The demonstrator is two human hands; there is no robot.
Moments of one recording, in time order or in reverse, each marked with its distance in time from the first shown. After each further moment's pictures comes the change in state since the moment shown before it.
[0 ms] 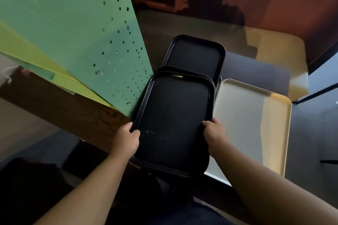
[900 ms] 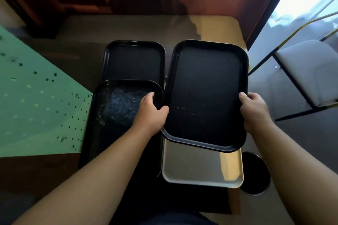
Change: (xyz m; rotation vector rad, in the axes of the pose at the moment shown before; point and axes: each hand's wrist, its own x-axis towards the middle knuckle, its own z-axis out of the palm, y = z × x) left_hand -0.027 0.180 0.134 0.136 -0.358 0.428; right_hand 0.051 -0.043 -0.224 0.141 0.463 -0.177
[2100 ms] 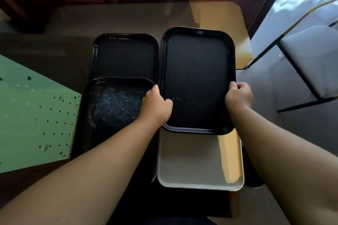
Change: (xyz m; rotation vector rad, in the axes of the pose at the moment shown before) left_hand 0.037 0.027 0.034 0.152 -0.042 -0.013; right_hand 0.048 0.007 0.043 -0.260 0.154 -0.046
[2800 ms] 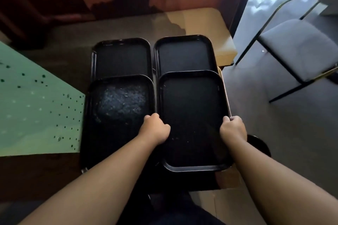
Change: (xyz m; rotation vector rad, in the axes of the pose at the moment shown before) left_hand -0.070 -0.058 0.020 0.336 -0.178 -0.076; right_hand -0.103 0.116 -0.027 -0.222 -0.002 0.194
